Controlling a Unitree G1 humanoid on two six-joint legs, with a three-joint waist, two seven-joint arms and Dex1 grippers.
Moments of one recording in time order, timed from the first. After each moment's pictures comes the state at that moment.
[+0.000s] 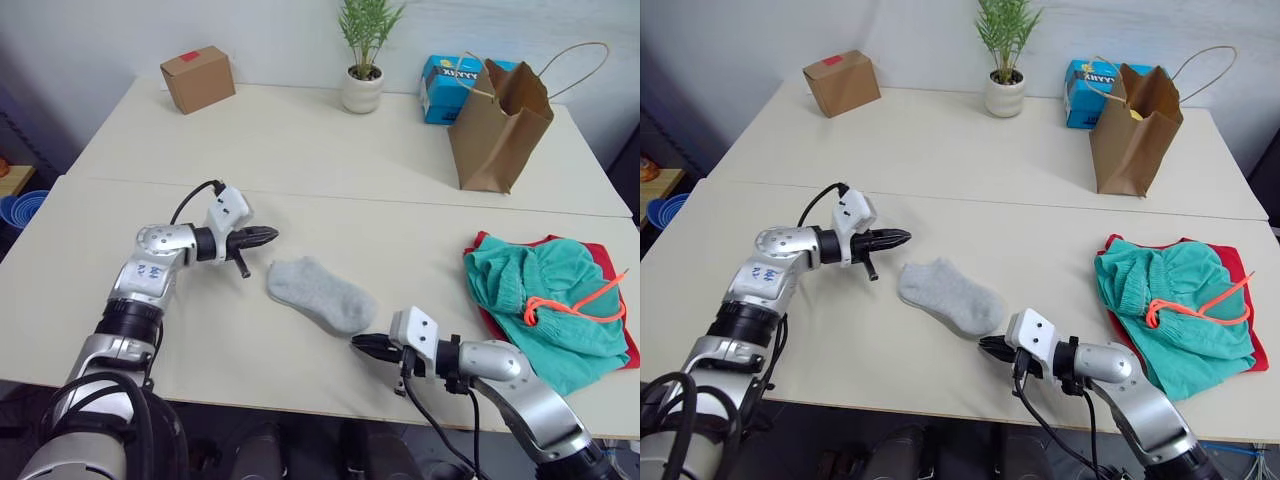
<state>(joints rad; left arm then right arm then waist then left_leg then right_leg) -0.79 0.57 -0.17 0.57 -0.16 0.09 -0.92 -0.10 -0.60 0.29 -0.31 0.22 0.28 0.86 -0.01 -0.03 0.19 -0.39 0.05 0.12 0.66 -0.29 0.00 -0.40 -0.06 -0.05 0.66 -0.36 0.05</state>
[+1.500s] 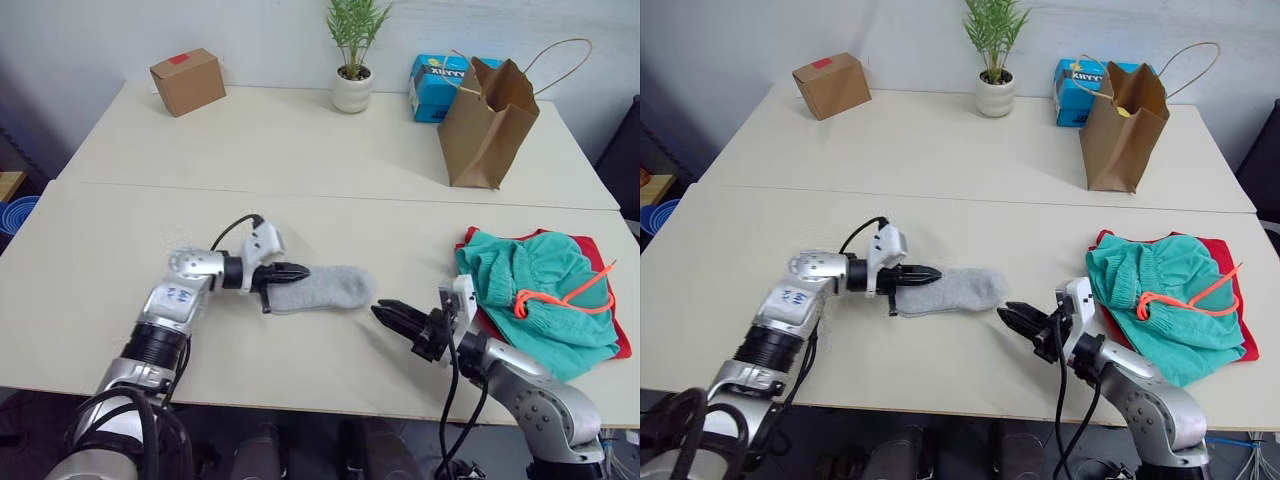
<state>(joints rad) -0.62 0.46 -0.18 0.34 -0.14 0.20 -1.00 0.01 -0.31 -0.14 -0.43 0.78 0.78 0.52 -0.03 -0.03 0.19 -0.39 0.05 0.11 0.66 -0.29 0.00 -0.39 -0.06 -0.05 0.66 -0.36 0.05</state>
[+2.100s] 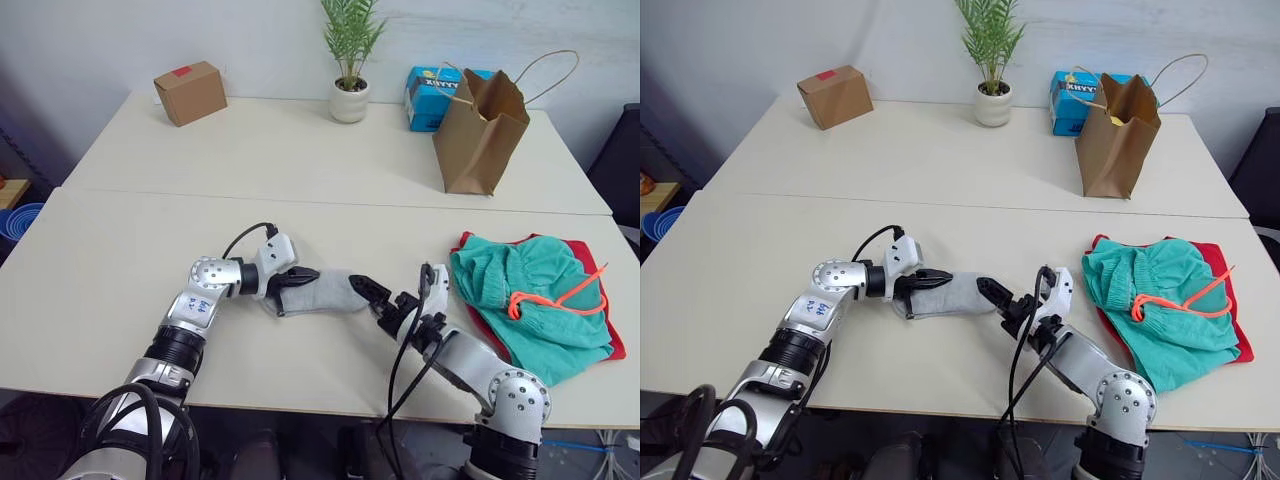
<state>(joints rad) -0.63 0.40 -0.19 0.45 -0.07 0.05 -0.95 -0.15 0.03 -0.30 -0.34 1.42 1.12 -0.42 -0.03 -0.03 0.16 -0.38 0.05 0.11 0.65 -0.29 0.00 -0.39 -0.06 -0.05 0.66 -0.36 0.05</state>
